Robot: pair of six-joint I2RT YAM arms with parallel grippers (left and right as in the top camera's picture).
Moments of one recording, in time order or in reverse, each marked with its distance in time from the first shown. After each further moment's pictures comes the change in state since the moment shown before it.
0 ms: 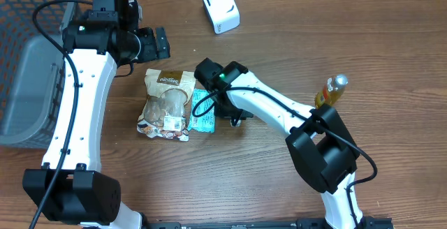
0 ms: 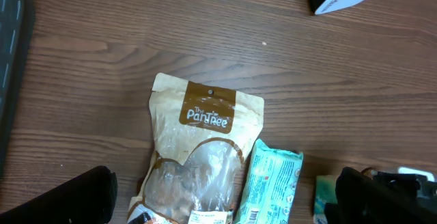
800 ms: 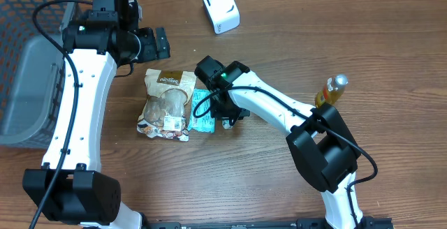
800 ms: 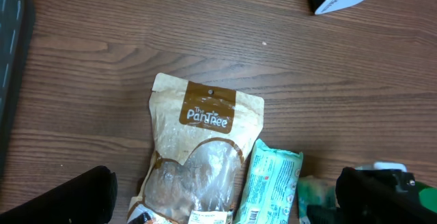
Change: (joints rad) left arm 0.000 0.000 0.000 0.000 0.000 0.000; right arm -0.016 0.000 -0.010 0.064 -0.130 -0.100
